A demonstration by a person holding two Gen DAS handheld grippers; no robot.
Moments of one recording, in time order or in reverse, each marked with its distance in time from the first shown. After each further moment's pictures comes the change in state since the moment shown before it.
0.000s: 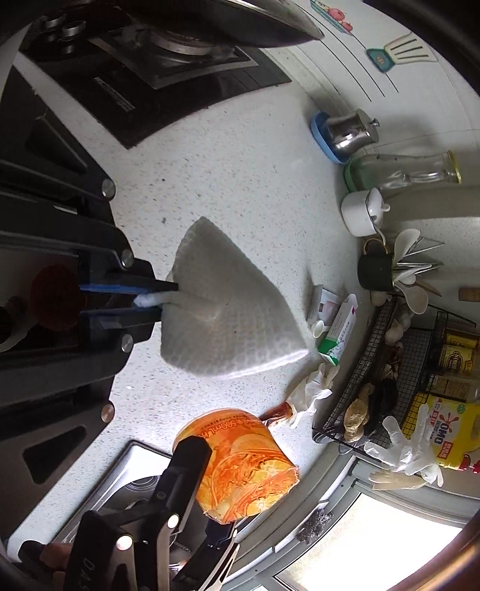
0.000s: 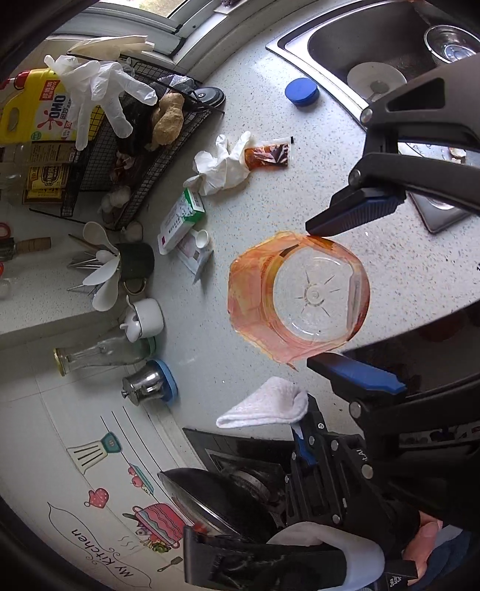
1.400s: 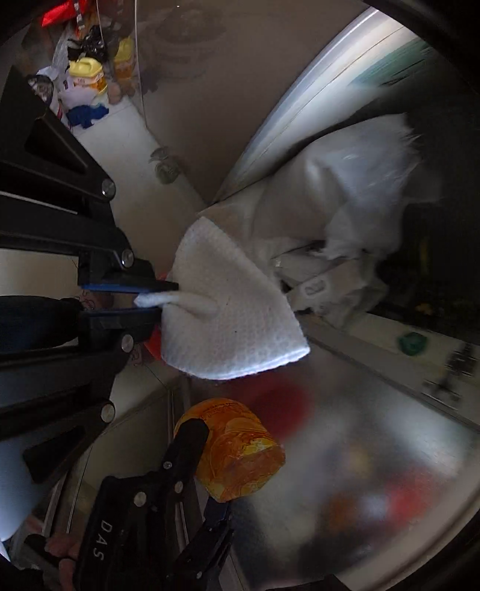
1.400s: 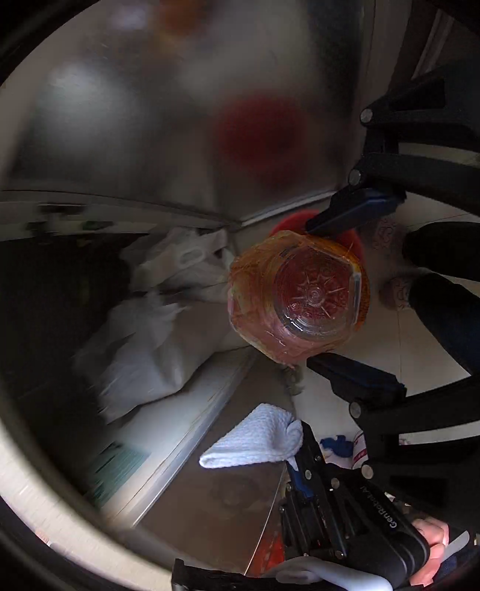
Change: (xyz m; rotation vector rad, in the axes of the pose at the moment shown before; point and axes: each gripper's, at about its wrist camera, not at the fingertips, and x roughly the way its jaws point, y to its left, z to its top) left arm 0.189 0.071 -0.378 -0.234 0.277 0.020; right arm 0.238 0.059 -0.306 -0.088 0.398 0.077
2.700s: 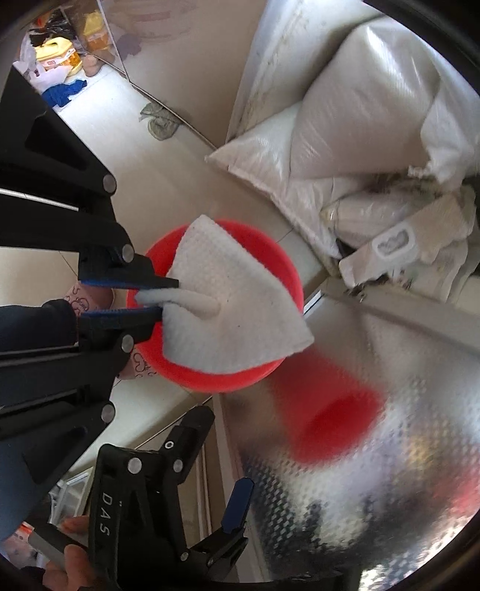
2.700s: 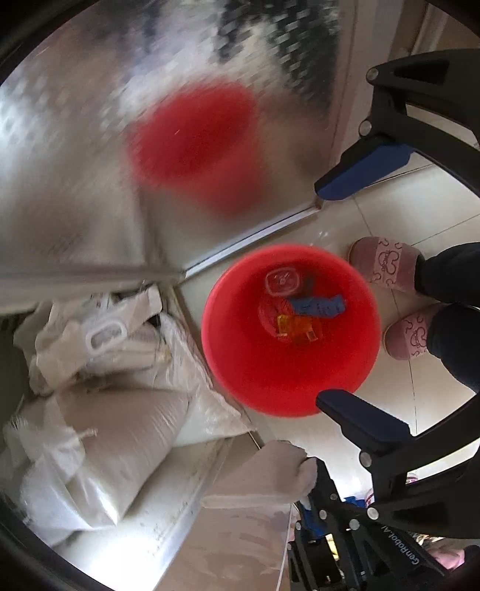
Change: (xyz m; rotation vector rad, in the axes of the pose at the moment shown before) left arm 0.176 -0.017 -0.018 0.110 0.136 -0.077; right arm 0.159 -0.067 -0.039 0.138 0.055 -0.161
